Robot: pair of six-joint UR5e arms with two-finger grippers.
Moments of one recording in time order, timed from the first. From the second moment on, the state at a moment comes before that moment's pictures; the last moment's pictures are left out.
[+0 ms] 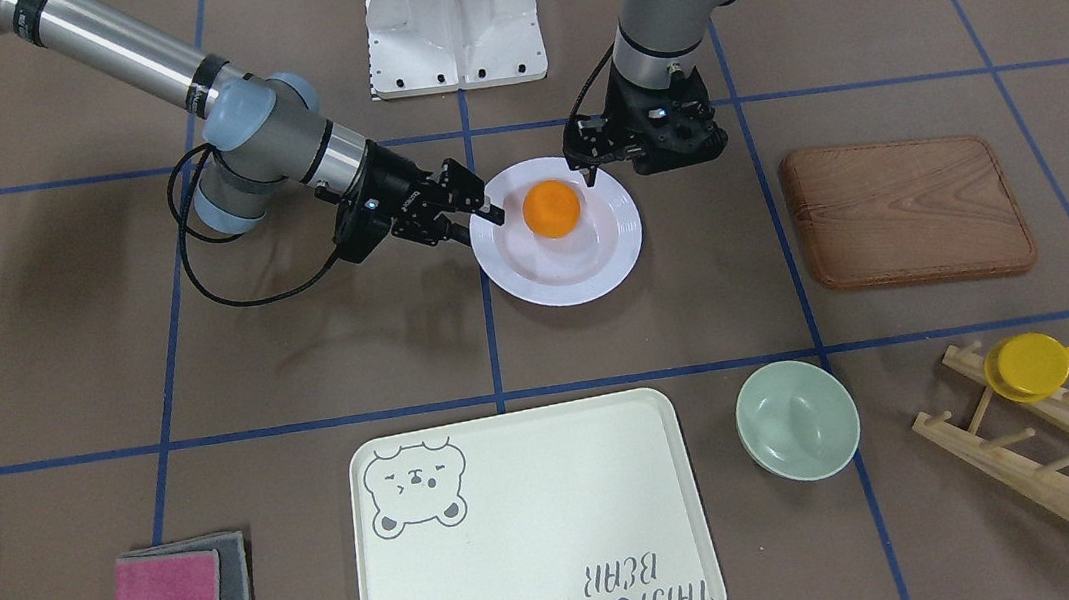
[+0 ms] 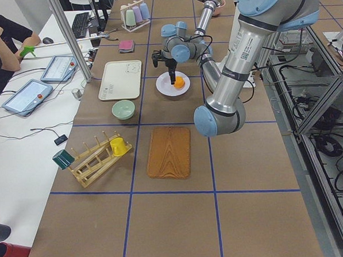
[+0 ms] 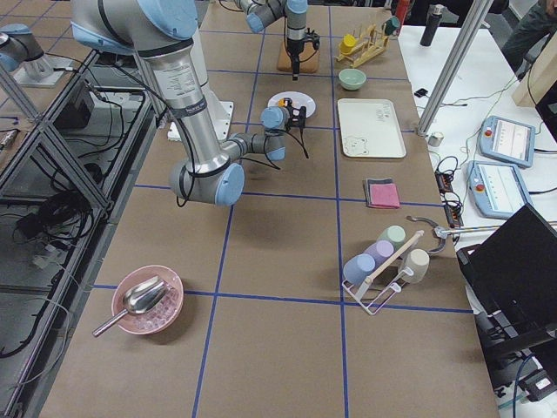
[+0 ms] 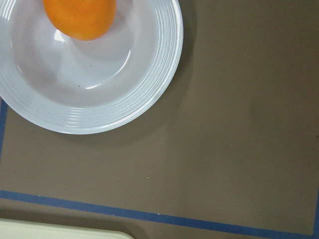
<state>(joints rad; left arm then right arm) -0.60 -2.11 -1.93 -1.42 -1.99 -1.27 0.40 -1.03 1.32 -0.15 1.73 1.63</state>
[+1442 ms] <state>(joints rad) -0.68 -2.07 -2.03 -1.35 -2.00 -1.13 0.46 -1.02 1.40 -0.14 1.72 1.71</state>
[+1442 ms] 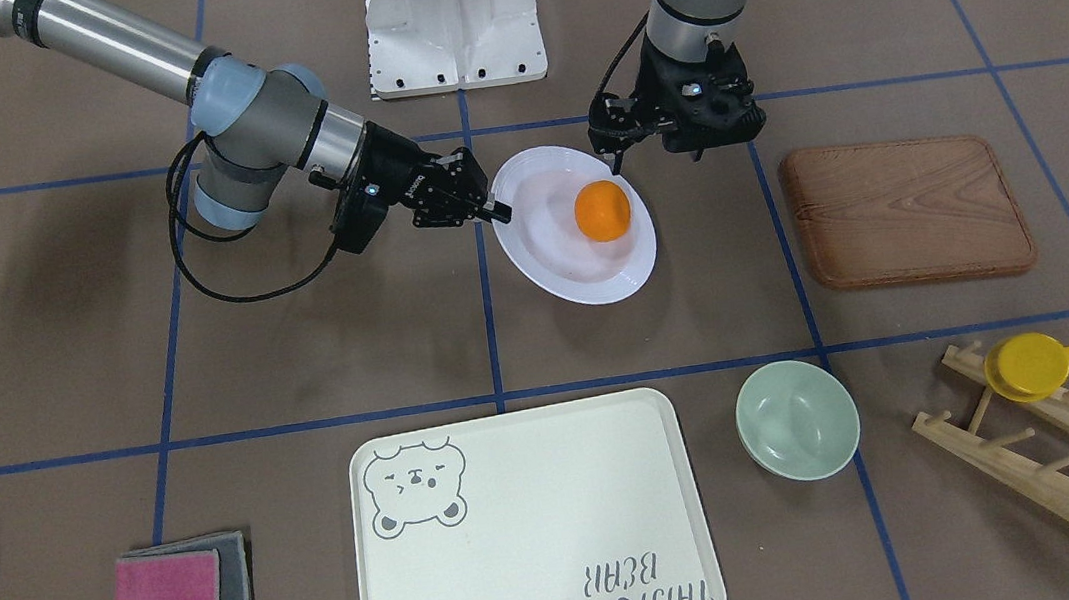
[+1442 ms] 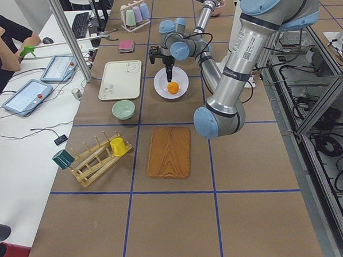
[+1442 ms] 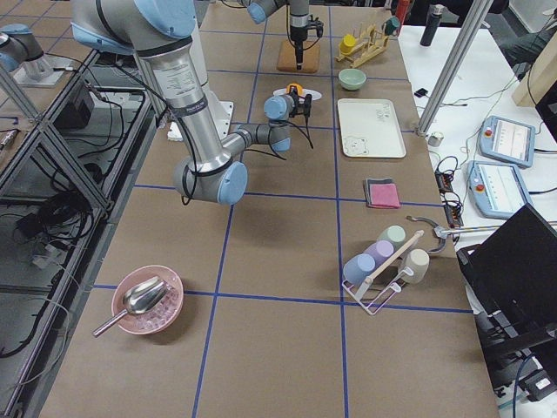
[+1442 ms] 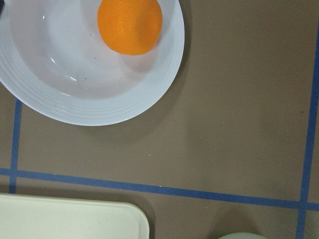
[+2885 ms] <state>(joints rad) -0.91 -1.94 -2.04 -1.30 -2.00 -0.71 0.56 -0.93 1.16 -0.27 1.26 1.94</state>
